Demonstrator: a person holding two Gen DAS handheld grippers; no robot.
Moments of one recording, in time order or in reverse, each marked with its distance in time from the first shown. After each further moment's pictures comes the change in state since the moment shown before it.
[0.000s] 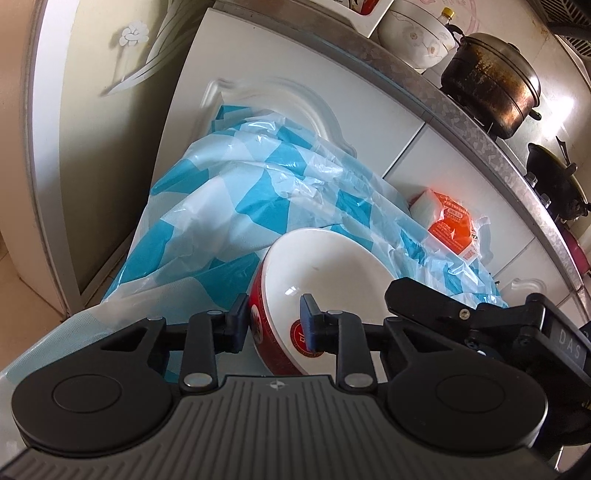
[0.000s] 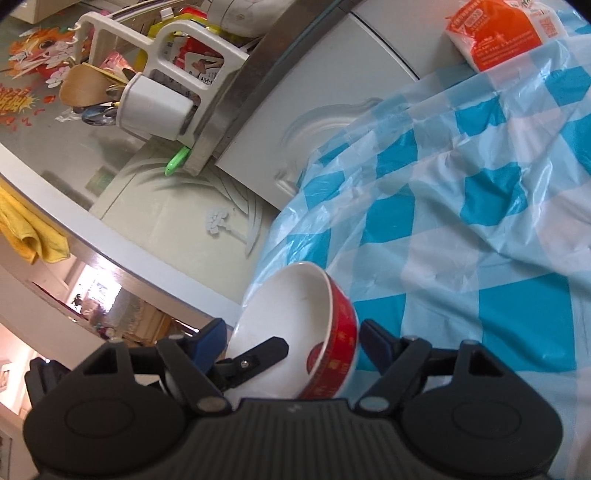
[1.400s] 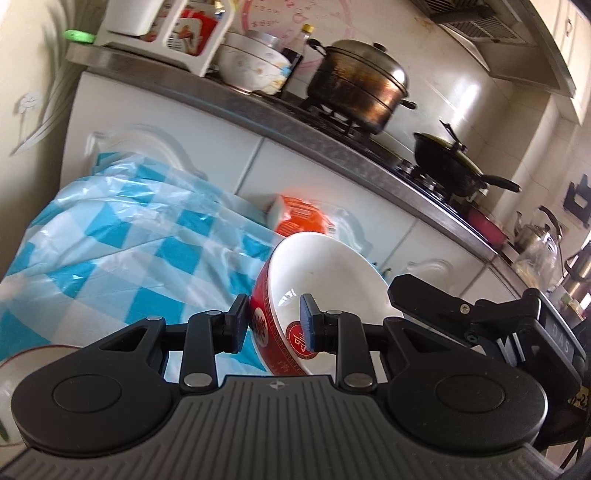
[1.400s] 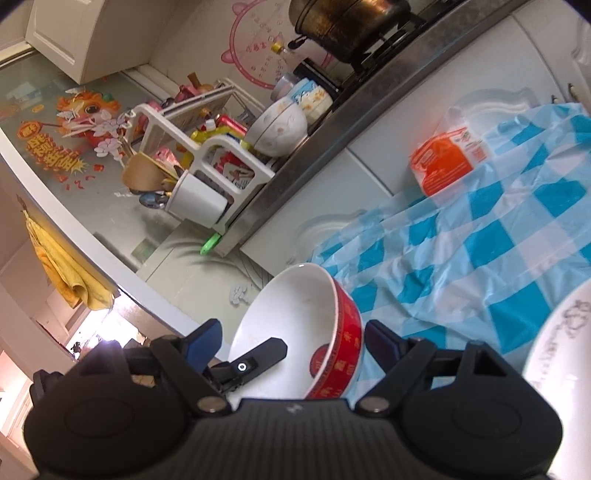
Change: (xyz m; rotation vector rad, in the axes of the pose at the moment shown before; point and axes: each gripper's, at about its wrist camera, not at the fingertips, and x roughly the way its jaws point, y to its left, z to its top) left arm -0.066 -0.117 -0.042 0.184 -0.101 -0.252; right arm -0.164 0.000 -0.011 -0.003 -0.282 0.019
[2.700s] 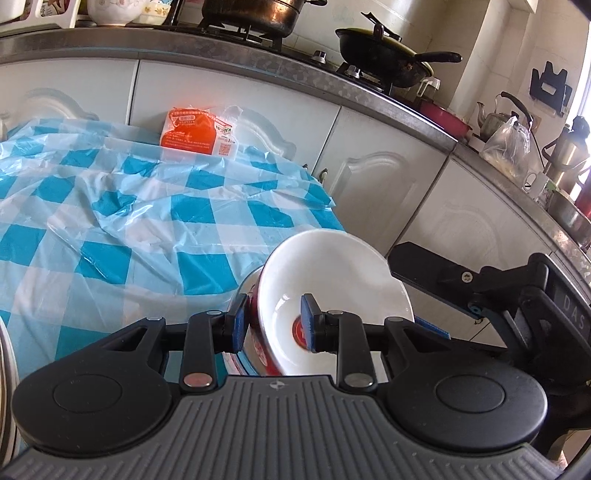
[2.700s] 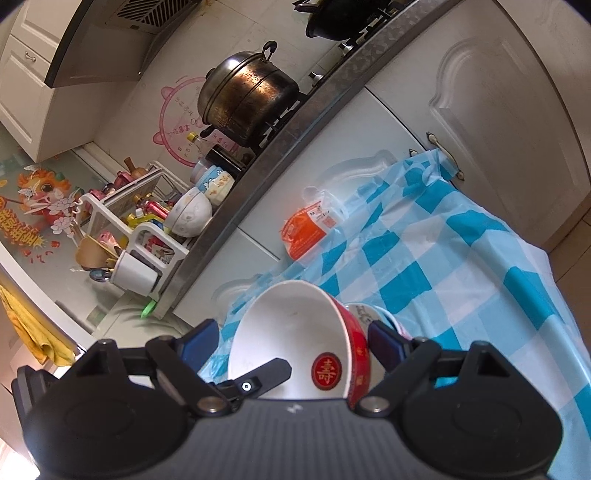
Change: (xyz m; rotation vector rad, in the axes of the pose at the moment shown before) left arm 0.052 -0.104 -0.083 0.212 0.190 -0.056; right arm -0.129 -0.094 -0.004 0.073 -0.183 -0.173
